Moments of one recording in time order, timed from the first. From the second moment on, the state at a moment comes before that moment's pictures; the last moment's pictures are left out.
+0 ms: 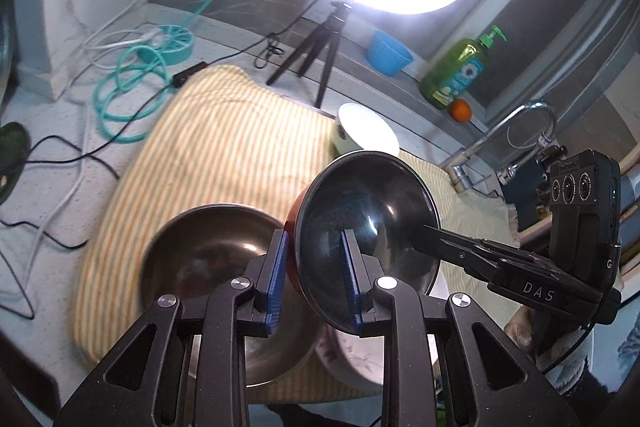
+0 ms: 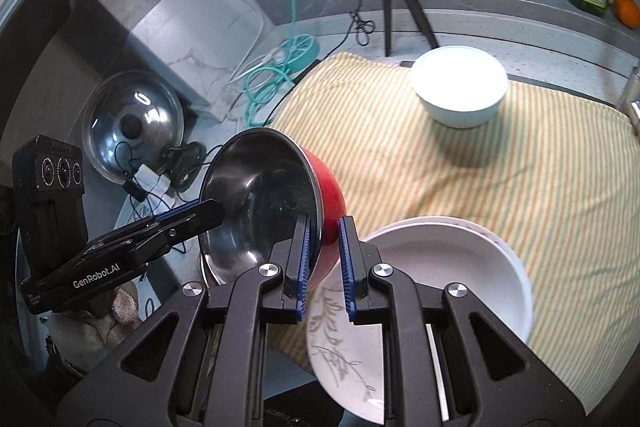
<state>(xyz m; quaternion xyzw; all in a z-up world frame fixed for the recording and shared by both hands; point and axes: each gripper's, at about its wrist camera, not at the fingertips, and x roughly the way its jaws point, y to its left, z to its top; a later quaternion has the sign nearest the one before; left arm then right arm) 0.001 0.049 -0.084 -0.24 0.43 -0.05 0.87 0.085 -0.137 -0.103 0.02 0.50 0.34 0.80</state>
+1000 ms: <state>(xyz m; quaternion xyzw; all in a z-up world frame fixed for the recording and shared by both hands) -0.032 0.102 -0.120 -0.26 0.47 -0.01 0.84 0.073 -0.061 -0.154 -0.03 0.56 0.37 0.75</state>
